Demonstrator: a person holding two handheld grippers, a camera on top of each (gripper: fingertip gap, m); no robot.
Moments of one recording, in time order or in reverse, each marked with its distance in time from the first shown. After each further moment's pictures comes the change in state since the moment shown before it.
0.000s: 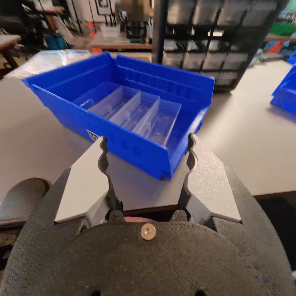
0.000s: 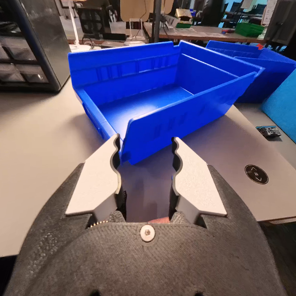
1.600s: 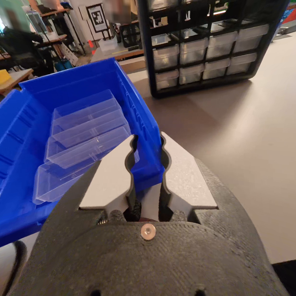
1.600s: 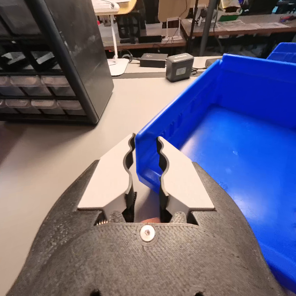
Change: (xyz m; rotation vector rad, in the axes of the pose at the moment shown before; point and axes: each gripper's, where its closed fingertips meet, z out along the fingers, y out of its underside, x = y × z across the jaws) left arm 0.019 0.004 0.079 0.006 -0.009 0.183; right arm -0.082 -0.055 0.099 -0.014 -0.201 0.046
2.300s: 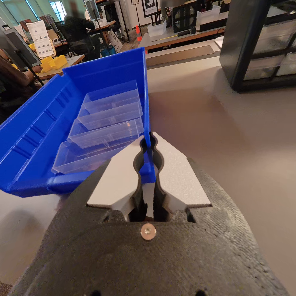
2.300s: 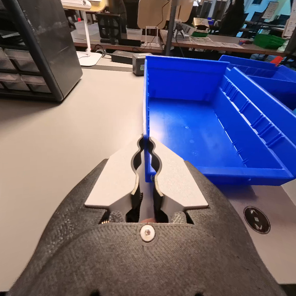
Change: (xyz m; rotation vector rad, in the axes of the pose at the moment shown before) left arm -0.125 0.017 0.011 -0.055 -0.254 -0.024; right arm 0.080 0.021 -0.081 0.028 0.104 -0.095
